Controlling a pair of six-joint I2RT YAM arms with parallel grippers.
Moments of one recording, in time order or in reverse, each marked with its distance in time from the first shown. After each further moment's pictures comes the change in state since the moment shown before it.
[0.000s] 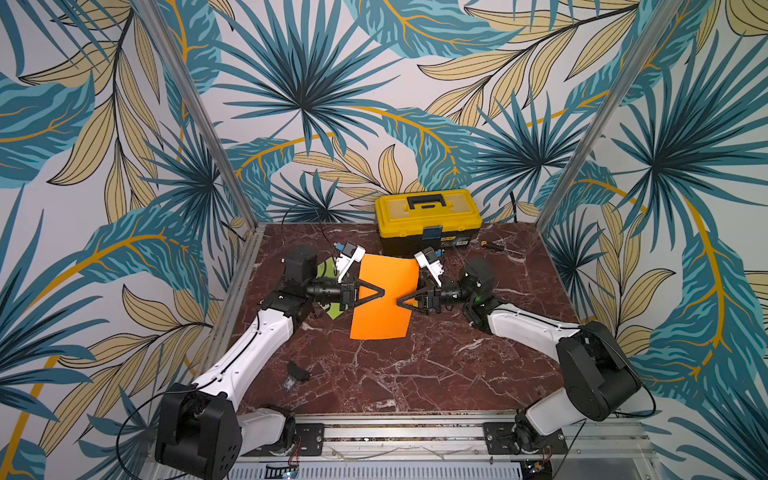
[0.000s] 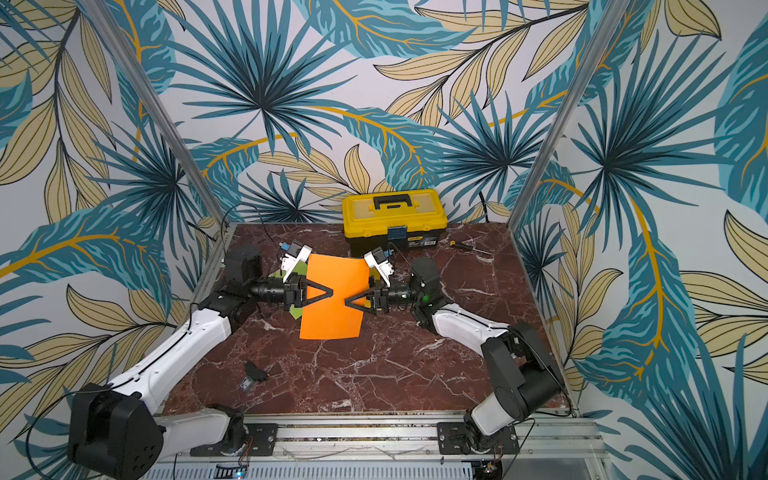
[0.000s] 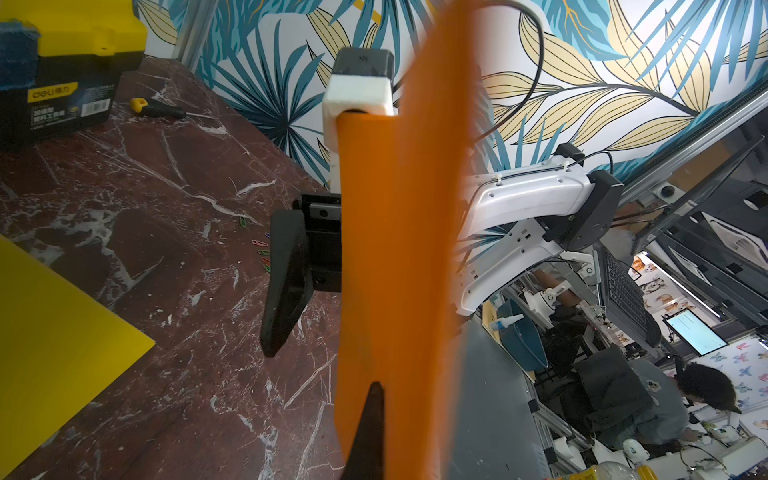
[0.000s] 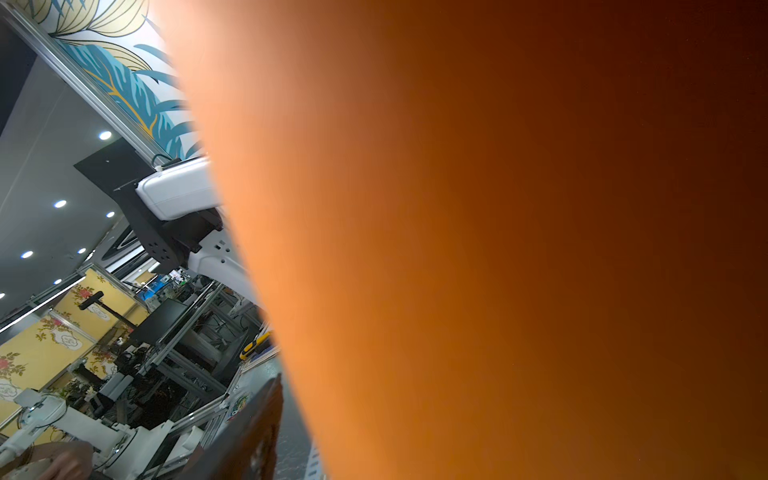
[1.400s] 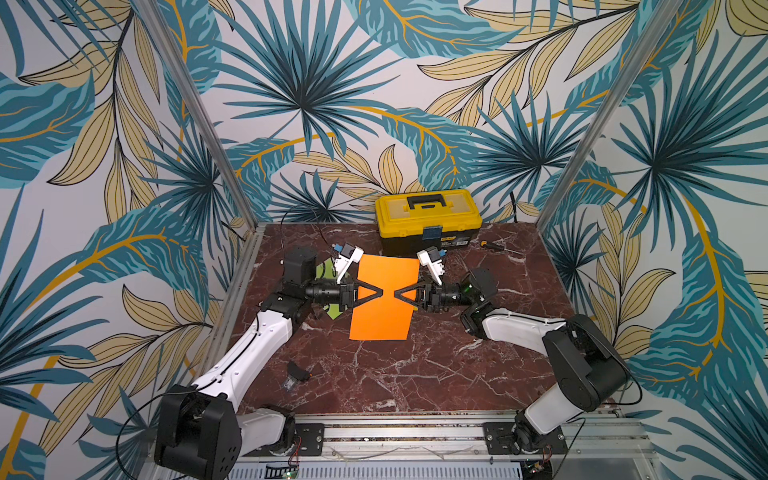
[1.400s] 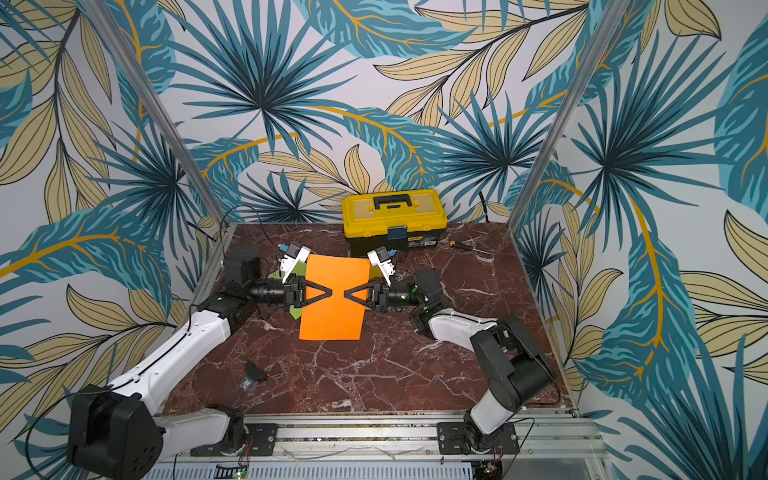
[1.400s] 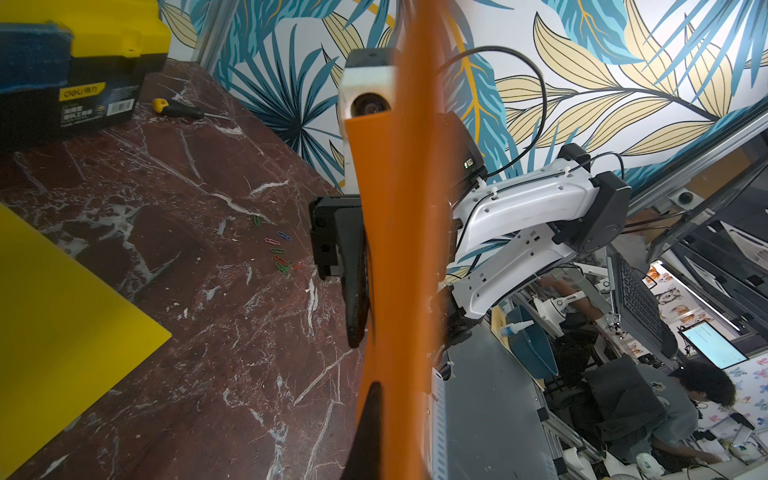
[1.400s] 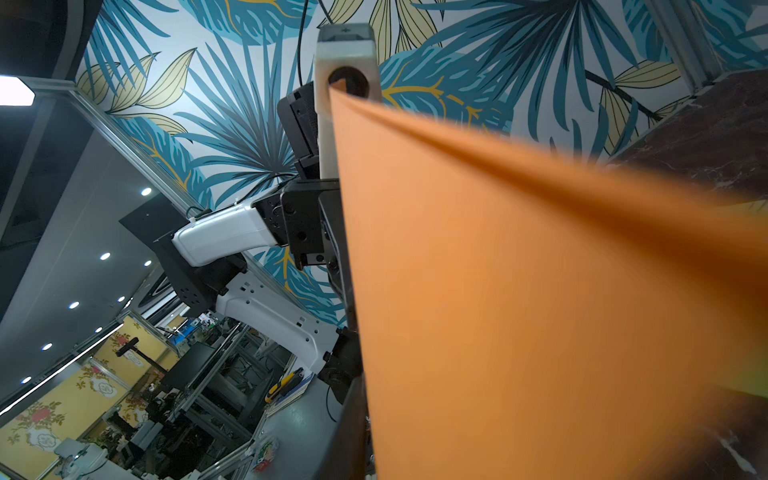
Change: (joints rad) left arm 0.019 -0.010 -0.021 0.002 -0.027 0.003; right arm 0.015 0.058 -0.066 0.357 0.072 0.298
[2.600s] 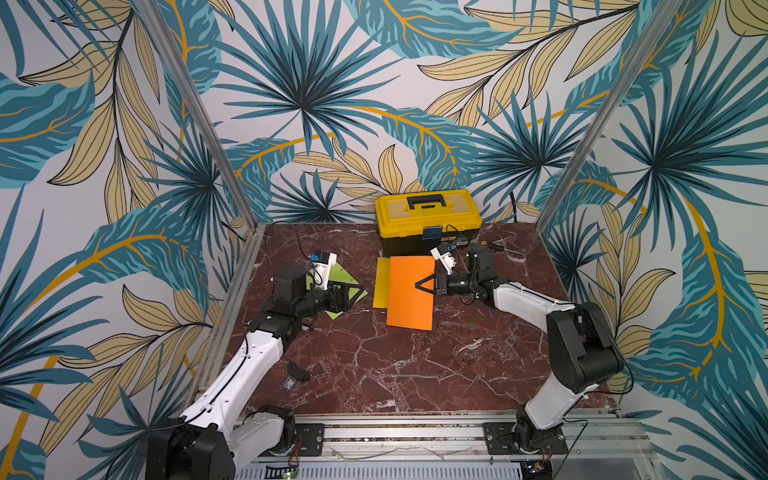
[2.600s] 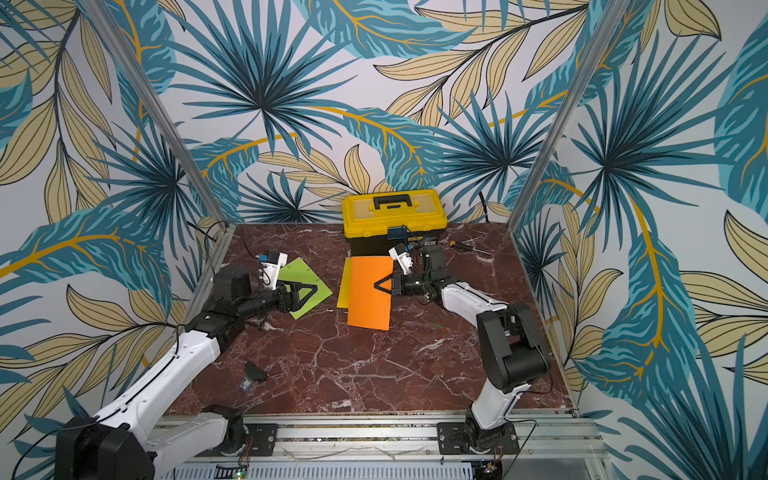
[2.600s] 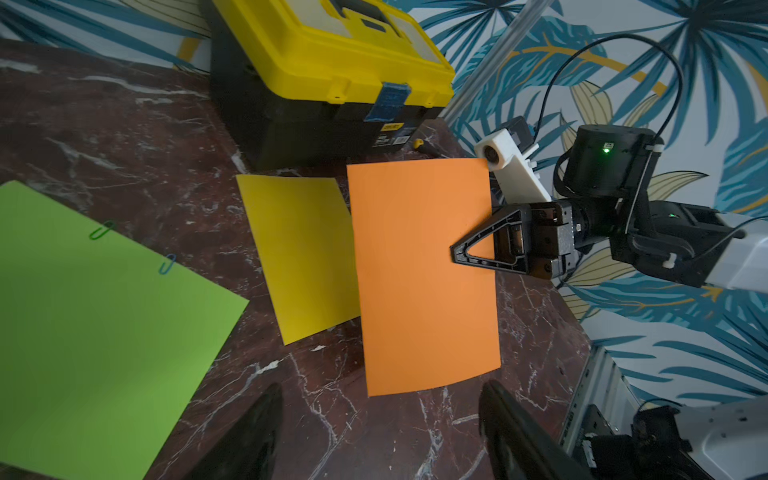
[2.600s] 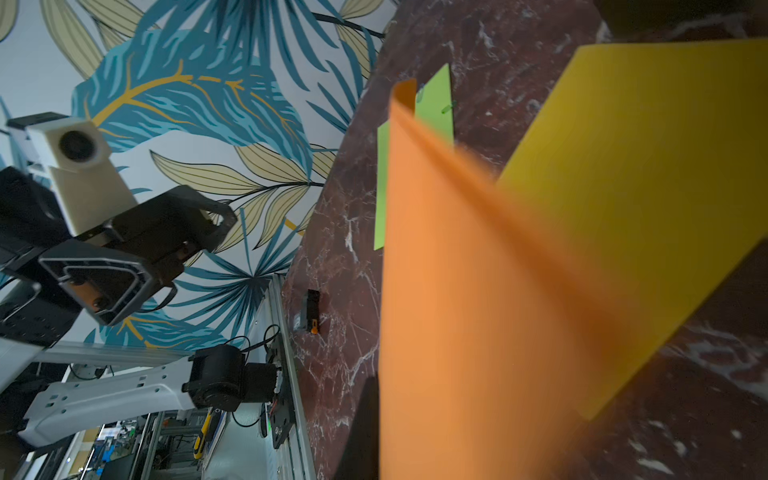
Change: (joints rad) left arm 0.051 -0.147 -0.143 -0.117 -0.657 0.009; right arm -0.230 0.139 0.284 -1.106 0.147 -0.530
